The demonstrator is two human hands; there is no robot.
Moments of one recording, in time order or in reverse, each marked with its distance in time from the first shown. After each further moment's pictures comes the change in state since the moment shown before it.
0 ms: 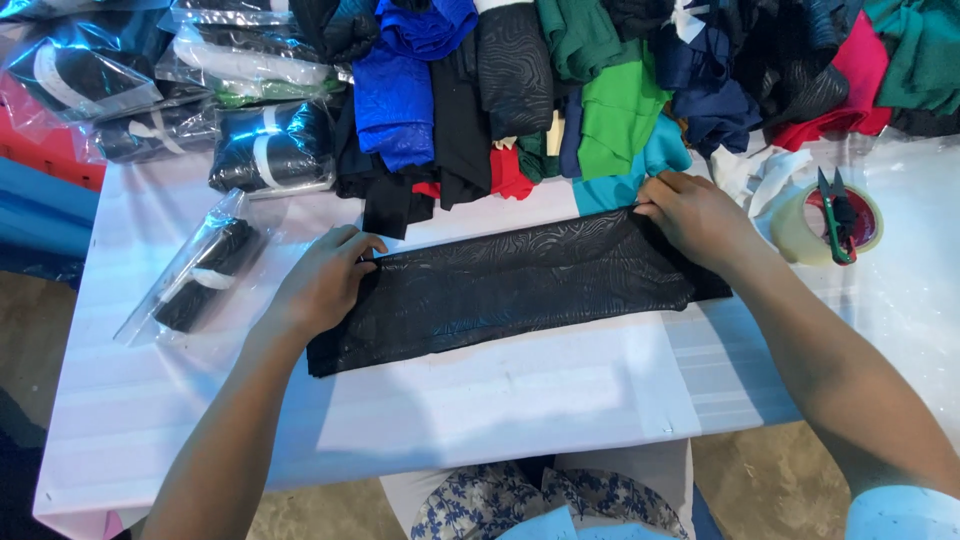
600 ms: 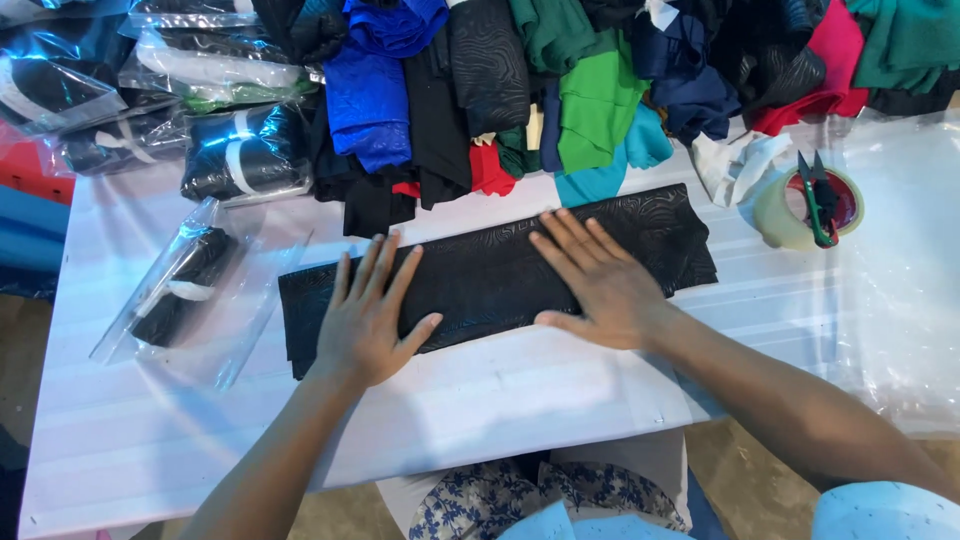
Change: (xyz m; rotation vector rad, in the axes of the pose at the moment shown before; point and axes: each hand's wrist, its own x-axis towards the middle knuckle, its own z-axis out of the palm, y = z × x) left_hand -0.019 0.064 0.050 0.226 0.039 -0.034; right_hand -0.022 -0.130 -0.029 0.049 -0.322 -0.185
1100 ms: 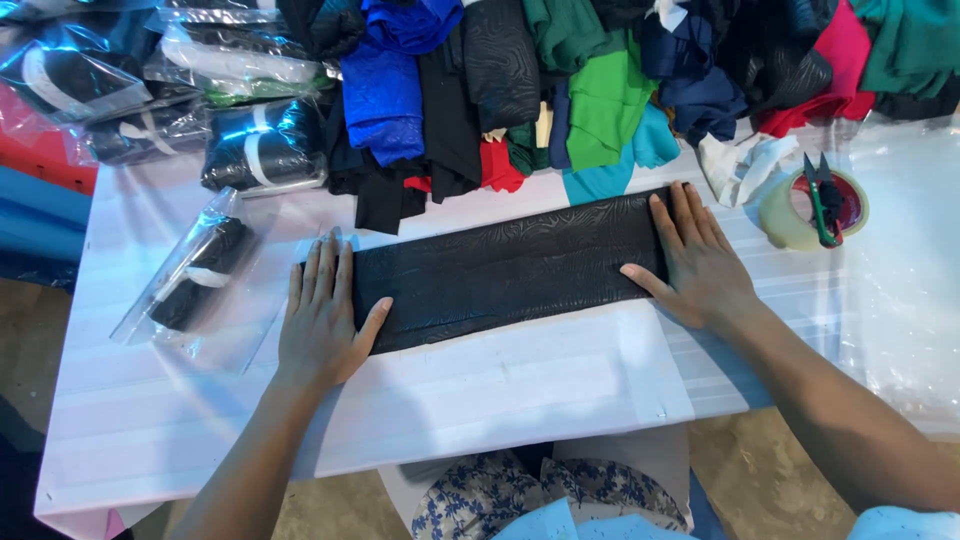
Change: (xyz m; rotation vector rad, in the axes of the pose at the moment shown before) left_hand -0.027 -0.042 0.001 0.080 -0.033 -0.328; right_hand -0.050 0.065 0.016 0.042 0.092 0.480
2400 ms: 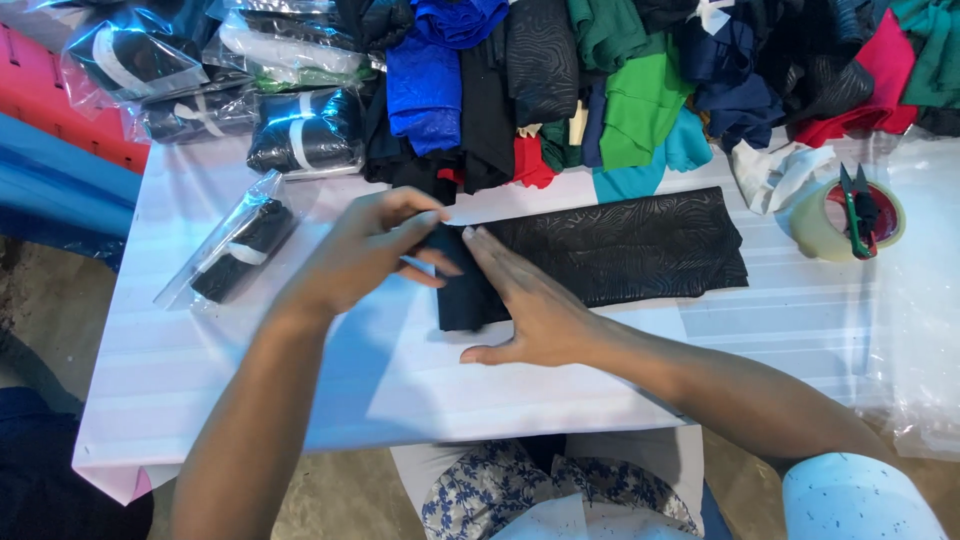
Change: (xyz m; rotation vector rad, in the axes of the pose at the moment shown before) left_hand 0.022 0.055 -0.130 -1.285 -0.268 -0.025; right_hand 0.016 -0.199 -0.048 0.501 -0.123 -0.674
